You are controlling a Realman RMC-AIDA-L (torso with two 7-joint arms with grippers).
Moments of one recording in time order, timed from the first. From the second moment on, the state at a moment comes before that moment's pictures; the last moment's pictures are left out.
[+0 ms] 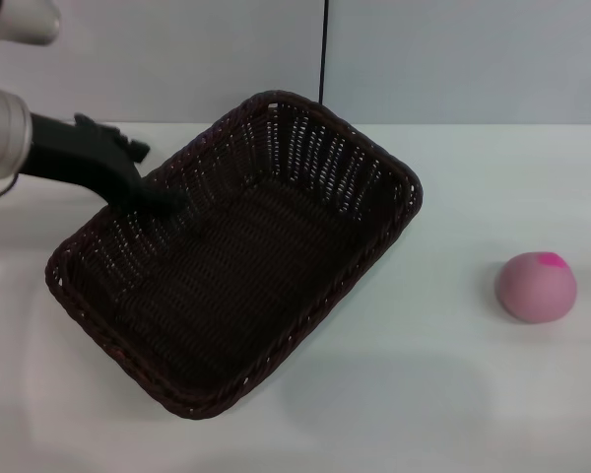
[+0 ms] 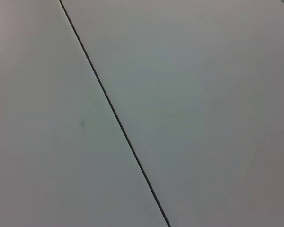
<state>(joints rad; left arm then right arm) -0.46 -2.07 1.15 1.42 2.40 1.48 -2.14 0.24 2.08 -0.57 0.08 -0.61 -1.79 0.63</state>
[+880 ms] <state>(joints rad) -0.51 -2.07 1.21 1.31 2.49 1.42 -2.15 0.25 2.08 -0.57 0.08 -0.61 -1.72 0.63</state>
